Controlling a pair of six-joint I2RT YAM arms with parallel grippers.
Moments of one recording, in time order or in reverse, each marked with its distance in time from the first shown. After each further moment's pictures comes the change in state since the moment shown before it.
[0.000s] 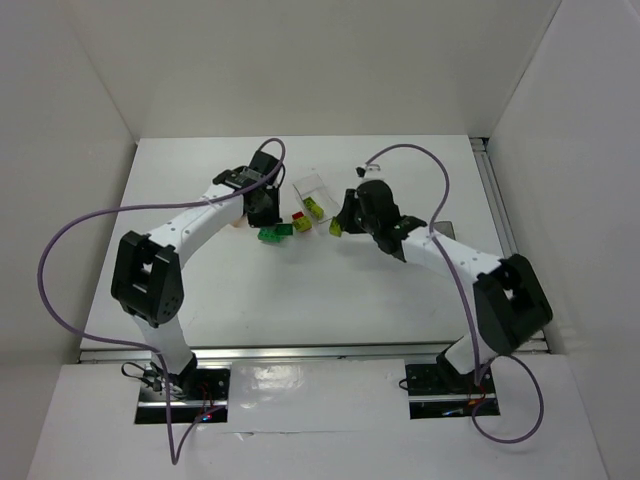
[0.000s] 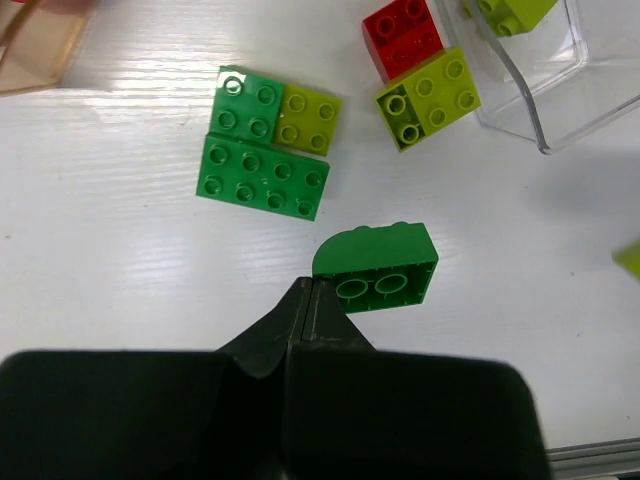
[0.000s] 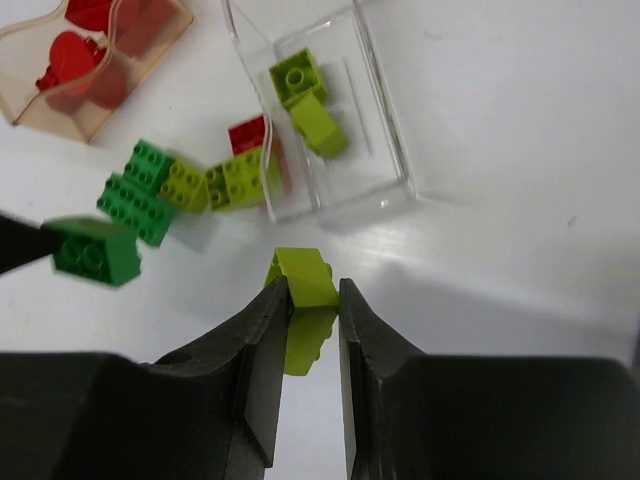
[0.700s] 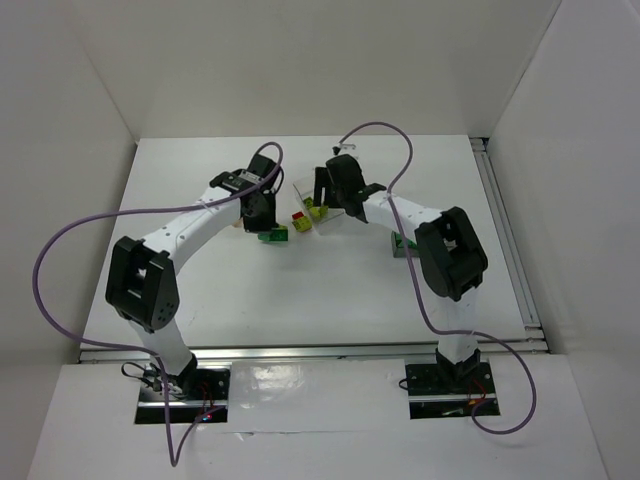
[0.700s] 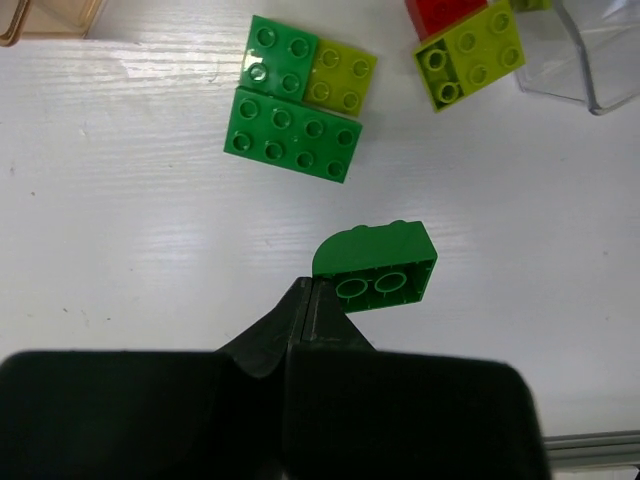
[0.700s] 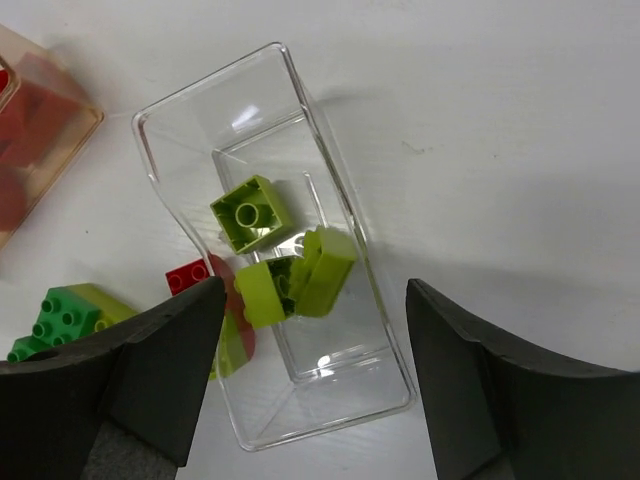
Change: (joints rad) left arm -0.006 -0.055 -0.029 -0.070 -0.039 -0.017; right arm -0.023 0.516 0.500 -0.083 0.091 -0.026
